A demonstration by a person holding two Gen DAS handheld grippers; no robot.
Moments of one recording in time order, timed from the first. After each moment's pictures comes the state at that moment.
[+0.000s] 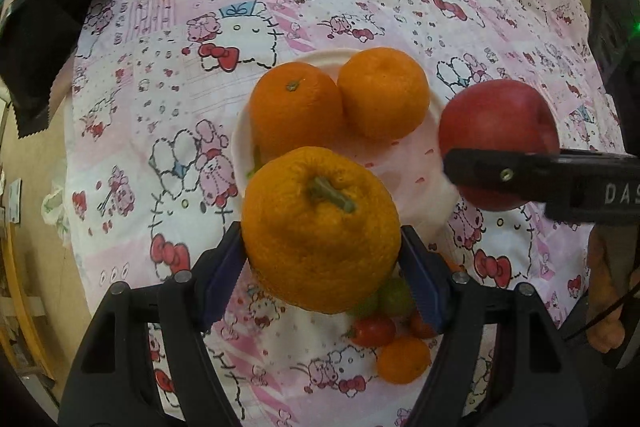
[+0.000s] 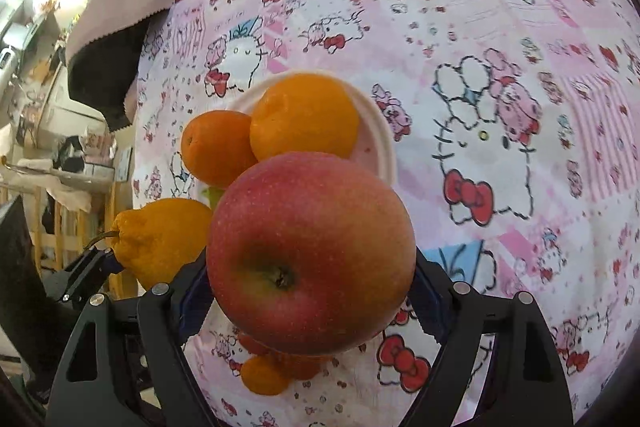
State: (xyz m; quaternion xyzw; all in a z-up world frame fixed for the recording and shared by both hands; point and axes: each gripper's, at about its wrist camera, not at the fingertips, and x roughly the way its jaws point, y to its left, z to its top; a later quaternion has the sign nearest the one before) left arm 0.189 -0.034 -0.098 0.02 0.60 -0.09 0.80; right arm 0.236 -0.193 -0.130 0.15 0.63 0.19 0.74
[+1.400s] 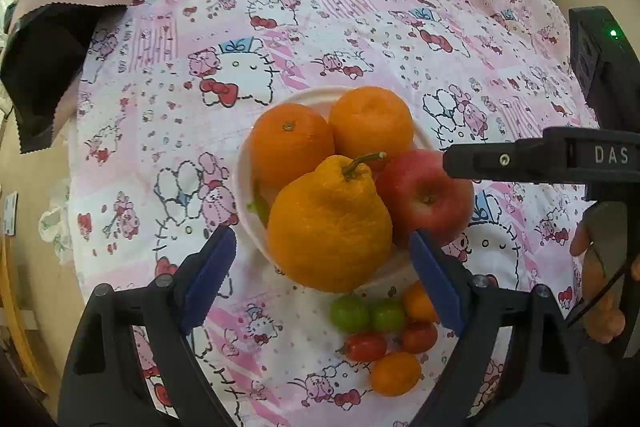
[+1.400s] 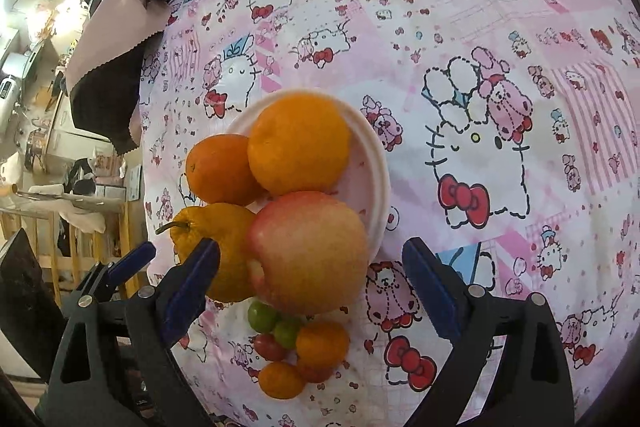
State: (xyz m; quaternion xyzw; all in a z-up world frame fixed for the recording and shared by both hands) left arm 0.181 -0.030 -0.074 0.01 0.55 -0.09 0.83; right arm 0.239 -0.216 -0.116 0.20 0.62 0.18 0.74
